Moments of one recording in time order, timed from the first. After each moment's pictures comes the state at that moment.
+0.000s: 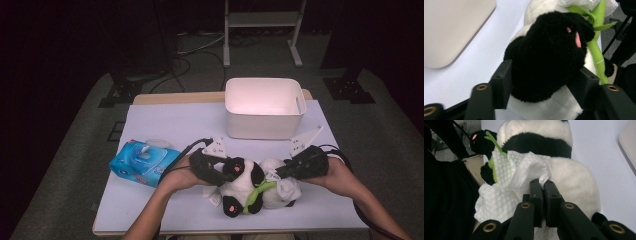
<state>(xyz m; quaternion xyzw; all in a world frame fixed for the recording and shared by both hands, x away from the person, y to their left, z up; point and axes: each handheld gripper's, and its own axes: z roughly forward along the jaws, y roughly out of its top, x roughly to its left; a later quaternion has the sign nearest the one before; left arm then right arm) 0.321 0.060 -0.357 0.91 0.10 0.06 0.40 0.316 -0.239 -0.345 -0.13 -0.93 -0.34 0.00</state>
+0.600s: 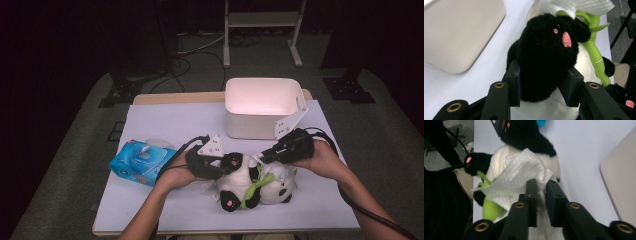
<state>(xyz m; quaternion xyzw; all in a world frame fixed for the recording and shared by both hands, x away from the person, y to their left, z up) 0.320 0.072 -0.350 0.90 0.09 0.10 0.41 0.344 -0.206 -0.317 -0.11 -0.93 -0.35 -0.02</state>
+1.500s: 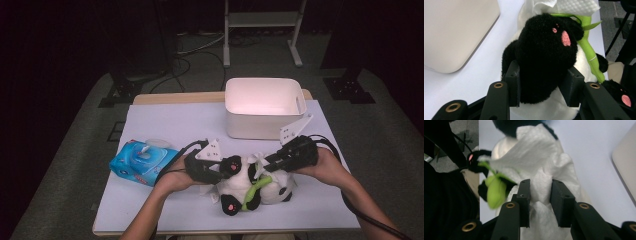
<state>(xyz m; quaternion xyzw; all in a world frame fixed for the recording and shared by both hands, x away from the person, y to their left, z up) 0.315 0.074 -0.356 0.90 0.08 0.09 0.42 0.340 -0.219 -0.335 -0.13 -0.92 -0.36 0.01</state>
